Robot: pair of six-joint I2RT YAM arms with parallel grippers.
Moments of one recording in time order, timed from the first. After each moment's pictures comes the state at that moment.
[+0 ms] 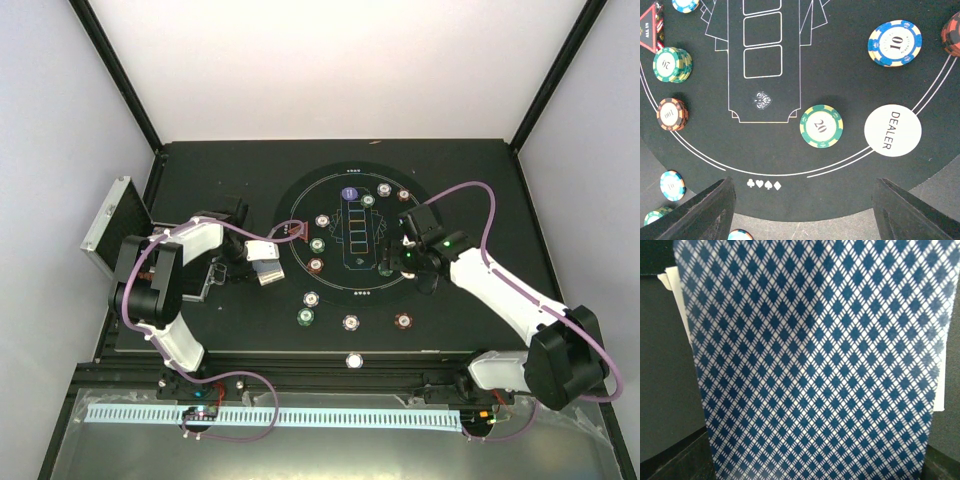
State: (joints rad) left arm -0.19 1.71 0.98 -0.69 0.13 1.13; right arm 0.52 1.29 0.91 -0.68 -0.02 0.55
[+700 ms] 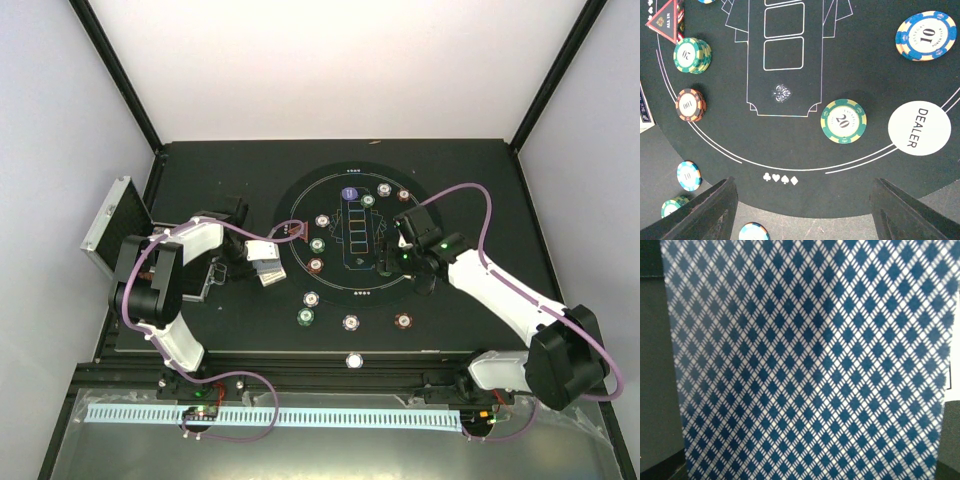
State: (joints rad) left arm -0.19 1.71 0.98 -0.68 0.13 1.13; right arm 0.54 1.29 0.90 -0.65 -0.06 0.56
